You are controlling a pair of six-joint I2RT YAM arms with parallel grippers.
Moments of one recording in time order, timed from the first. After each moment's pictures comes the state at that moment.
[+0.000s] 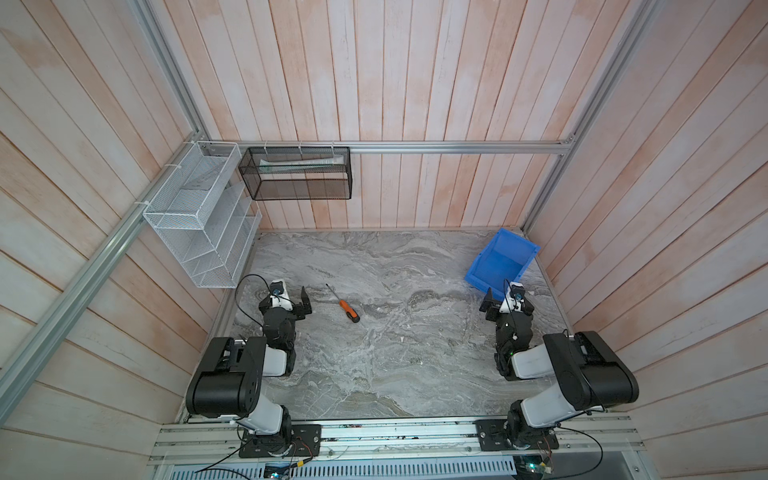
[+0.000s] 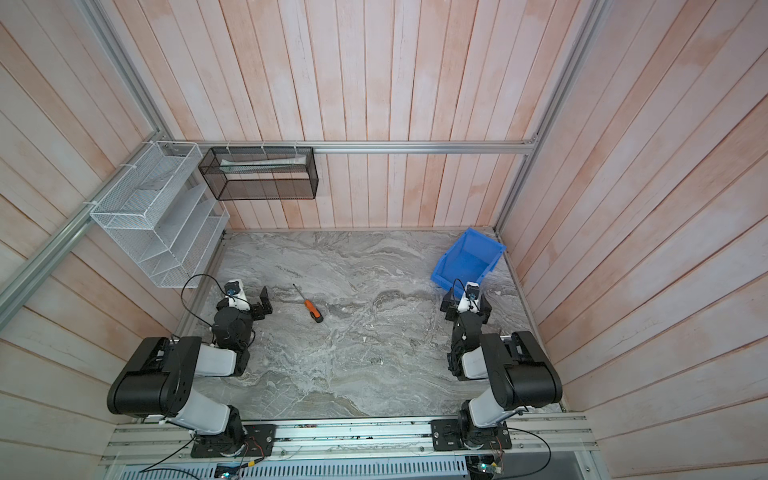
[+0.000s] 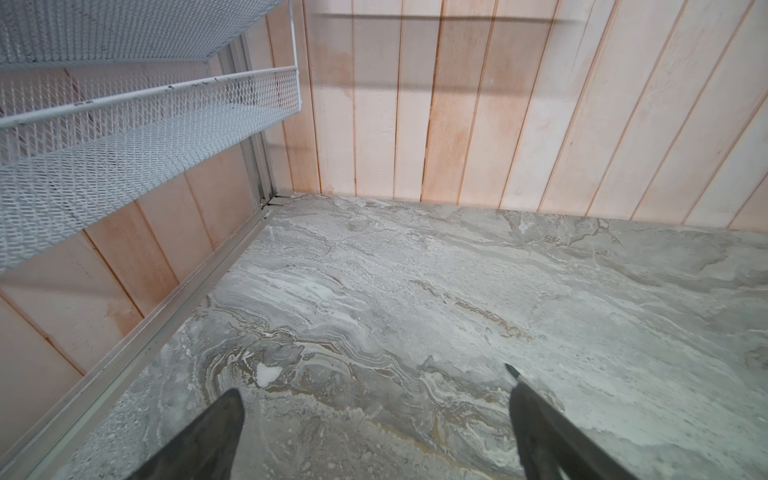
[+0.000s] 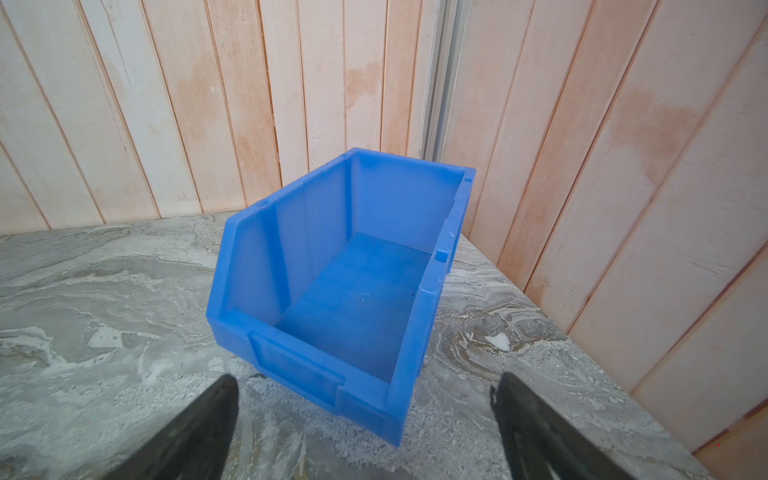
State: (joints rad) left arm 0.00 1.56 0.27 1.13 -0.13 -0.03; right arm 0.11 1.55 0.18 1.27 0.35 0.02
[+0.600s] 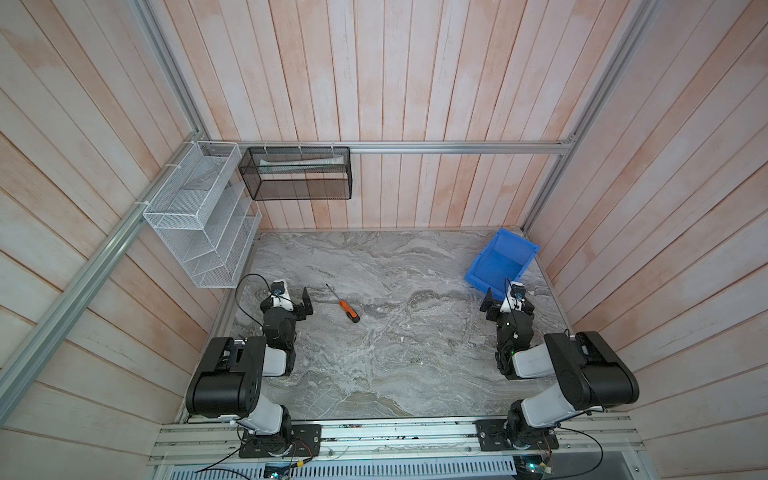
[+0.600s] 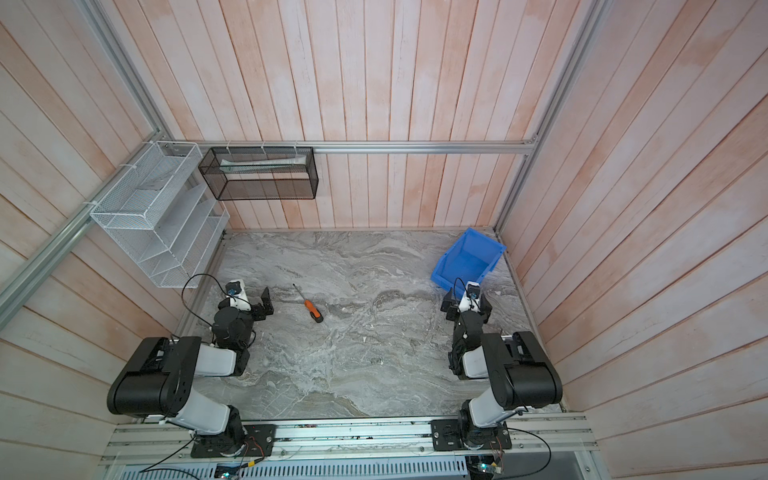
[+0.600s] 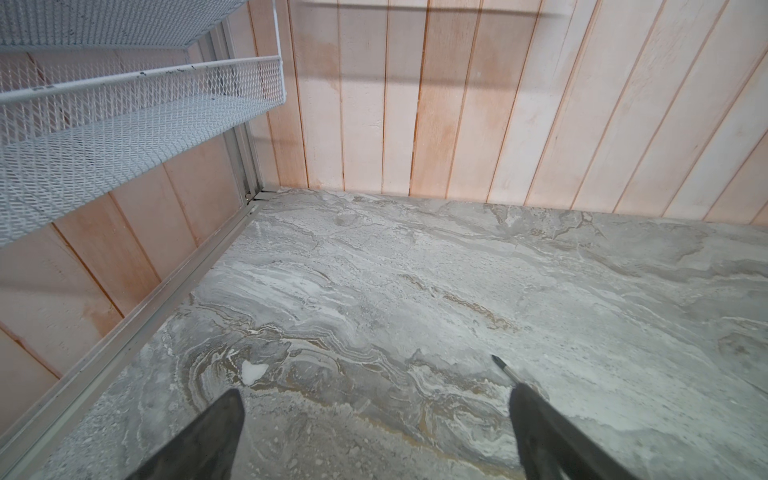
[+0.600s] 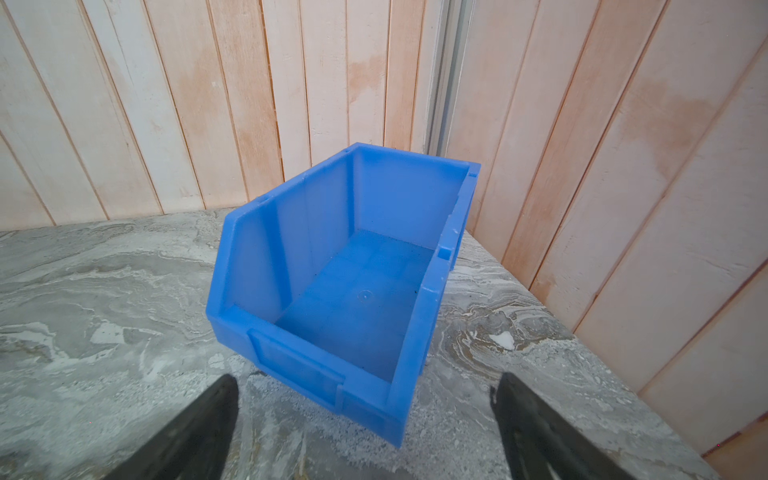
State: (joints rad) left arm 0.01 1.56 0.27 1.12 -0.10 -0.04; right arm 0.09 1.55 0.19 1.26 0.31 0.03
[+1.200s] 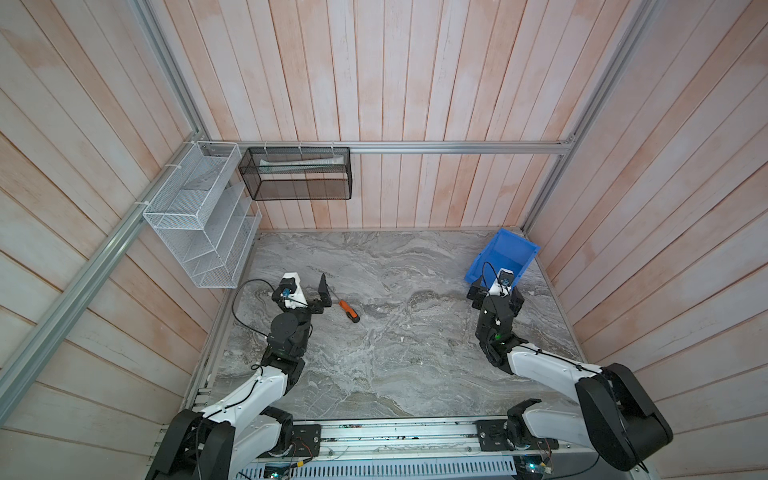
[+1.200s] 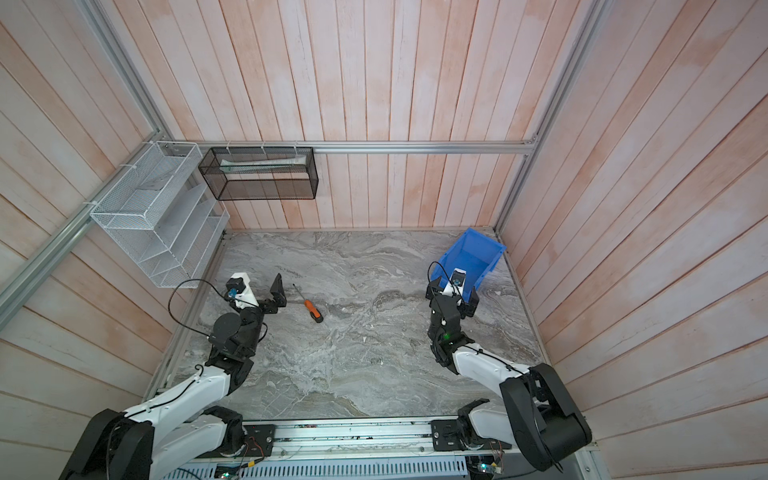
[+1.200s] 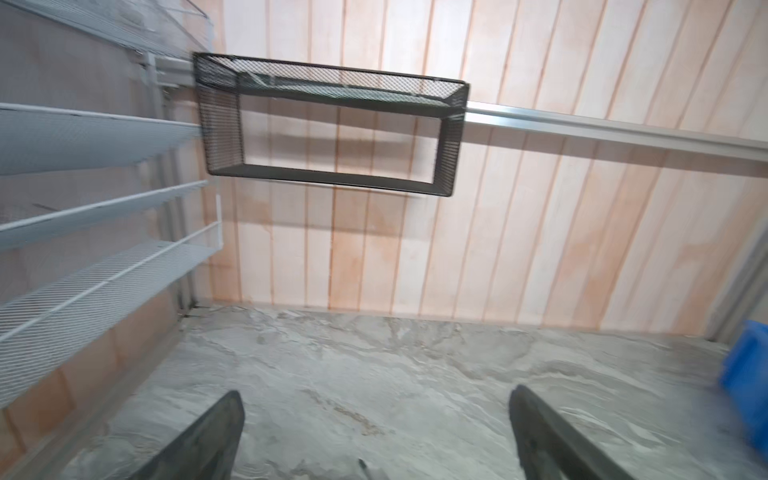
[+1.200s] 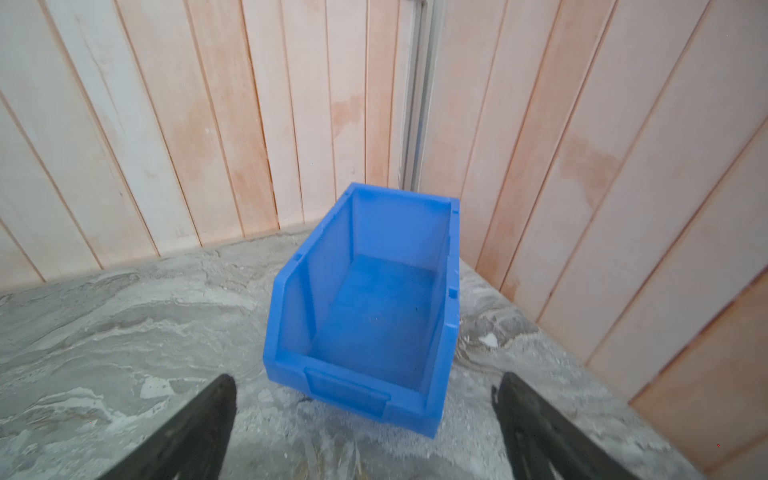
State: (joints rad) left arm -0.36 1.08 0.37 0.82 -0.26 -0.09; right arm 0.42 1.21 0.45 0.56 0.81 0.20
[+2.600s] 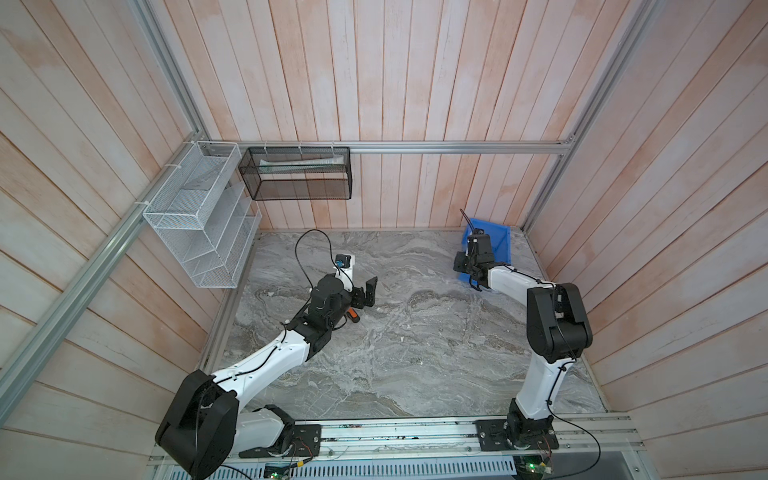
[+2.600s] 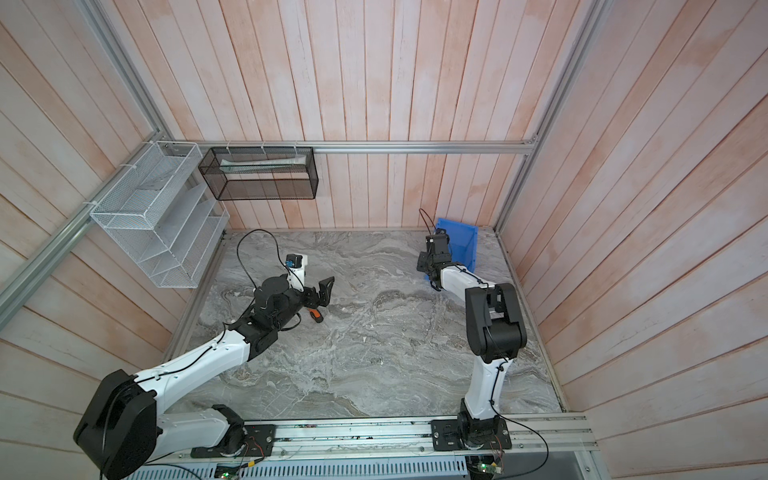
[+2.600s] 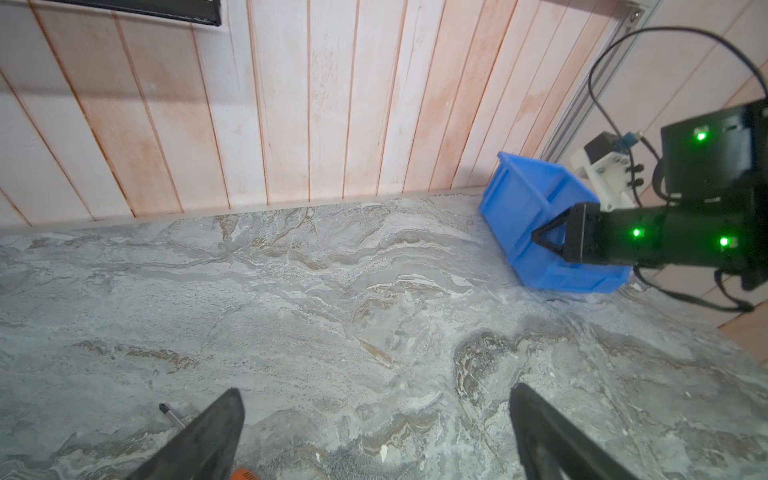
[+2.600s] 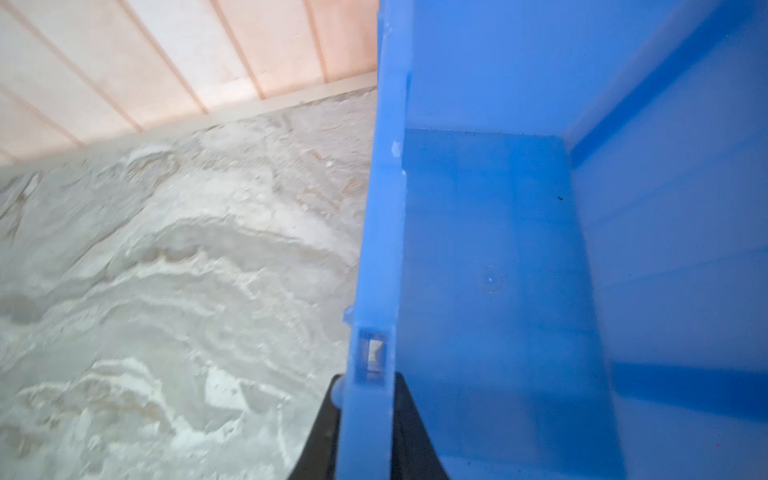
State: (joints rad) left arm -0.52 1.26 0.71 0.28 -0.09 -0.23; right arm 0.26 1.90 1.24 -0.05 0.16 0.29
